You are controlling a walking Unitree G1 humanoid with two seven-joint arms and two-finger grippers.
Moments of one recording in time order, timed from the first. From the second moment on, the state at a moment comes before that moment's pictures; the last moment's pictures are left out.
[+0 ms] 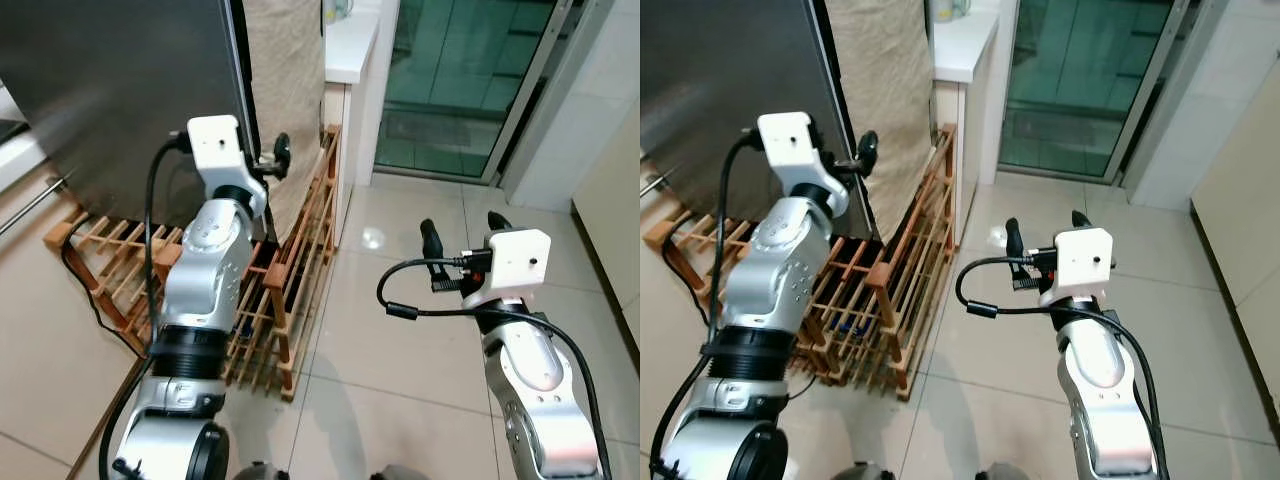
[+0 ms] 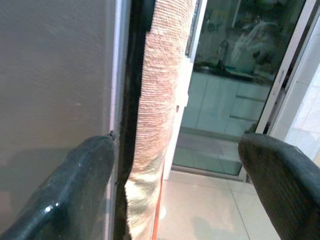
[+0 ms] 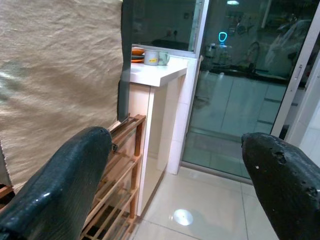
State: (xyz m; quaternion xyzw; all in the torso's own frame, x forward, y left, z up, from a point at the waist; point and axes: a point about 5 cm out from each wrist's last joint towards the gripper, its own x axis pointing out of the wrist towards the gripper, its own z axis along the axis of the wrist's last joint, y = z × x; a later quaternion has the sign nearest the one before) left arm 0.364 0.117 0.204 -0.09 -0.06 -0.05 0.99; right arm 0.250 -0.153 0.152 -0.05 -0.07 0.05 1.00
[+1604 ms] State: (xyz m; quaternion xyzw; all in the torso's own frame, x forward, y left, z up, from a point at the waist) left arm 0.402 0.085 0.207 -0.15 -0.04 -0.02 0.99; right arm 0.208 -0.167 0.149 -0.06 -0.03 -0.02 1.00
